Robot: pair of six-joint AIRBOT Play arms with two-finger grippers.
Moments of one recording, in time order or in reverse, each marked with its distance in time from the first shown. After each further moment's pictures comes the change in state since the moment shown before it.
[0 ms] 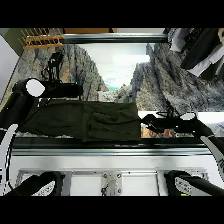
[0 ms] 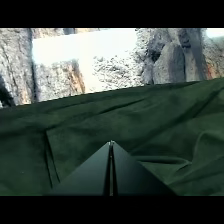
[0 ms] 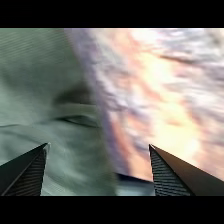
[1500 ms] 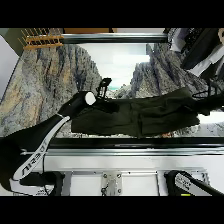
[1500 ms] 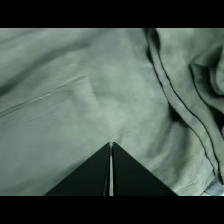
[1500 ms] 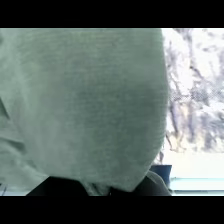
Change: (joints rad) left arm -0.373 -0.437 0.090 -0.143 0.146 0.026; right arm -0.325 0.063 0.571 -0.650 0.445 0.196
